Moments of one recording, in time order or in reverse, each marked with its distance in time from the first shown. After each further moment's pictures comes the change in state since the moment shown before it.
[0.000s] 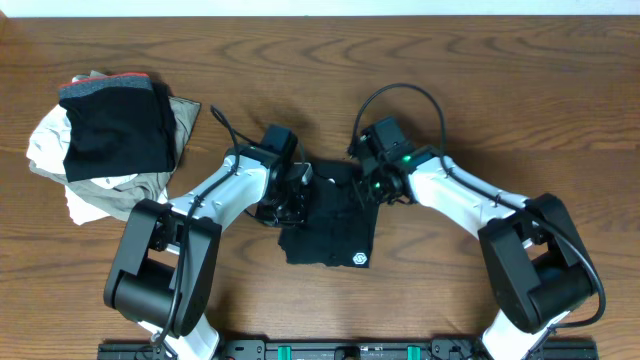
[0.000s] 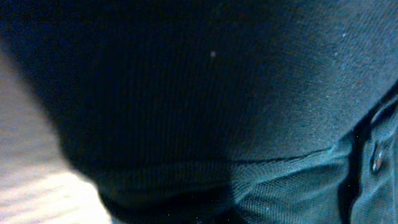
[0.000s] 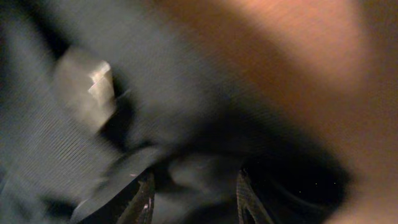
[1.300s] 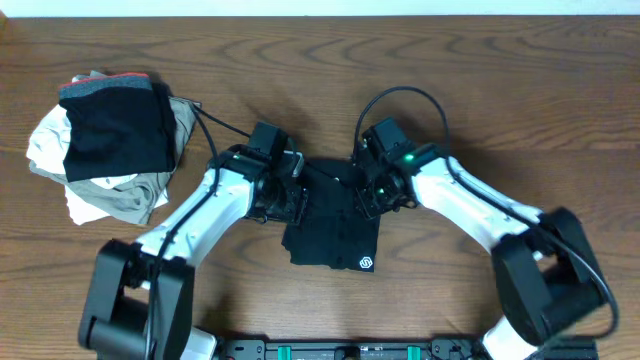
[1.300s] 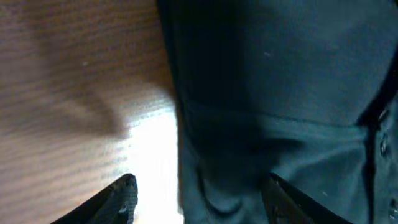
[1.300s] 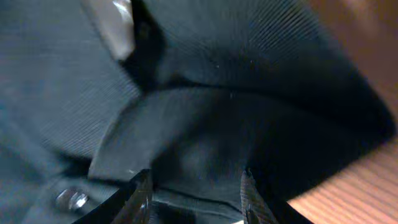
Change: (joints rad) left arm 0.028 -0.161 -0.046 0.062 -0.134 0.066; right arm 0.035 -0.038 0.026 -0.205 0.002 -0.008
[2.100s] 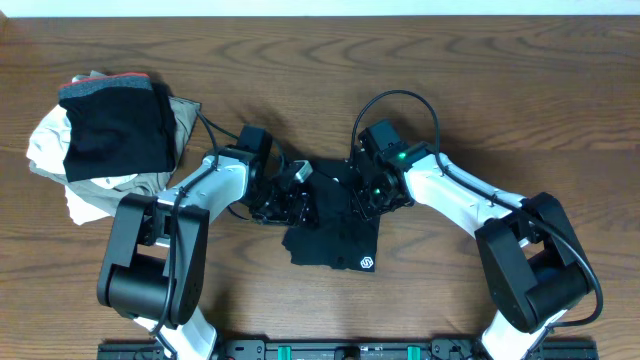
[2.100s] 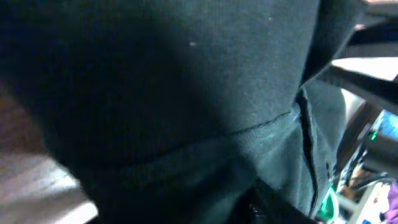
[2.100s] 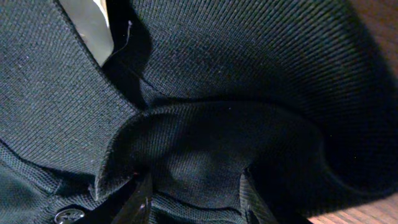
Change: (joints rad) left arm 0.092 0.174 -0.001 0.013 0.429 0.199; right arm 0.000 0.051 0.014 0.012 -0.026 0.000
